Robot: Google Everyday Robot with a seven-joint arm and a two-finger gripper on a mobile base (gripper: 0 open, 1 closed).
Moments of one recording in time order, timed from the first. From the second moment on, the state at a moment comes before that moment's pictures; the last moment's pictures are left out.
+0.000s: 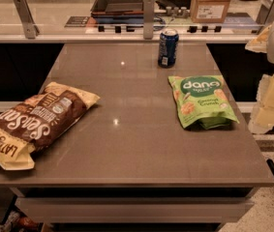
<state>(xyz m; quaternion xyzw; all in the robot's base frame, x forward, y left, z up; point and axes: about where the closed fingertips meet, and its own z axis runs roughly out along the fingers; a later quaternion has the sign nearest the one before) 0.438 -0.215 0.984 -0.60 0.78 -0.04 0.17</state>
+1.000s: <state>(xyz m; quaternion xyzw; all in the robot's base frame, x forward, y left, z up) 0.511 -0.218 0.984 -0.55 0.79 -0.03 0.27</state>
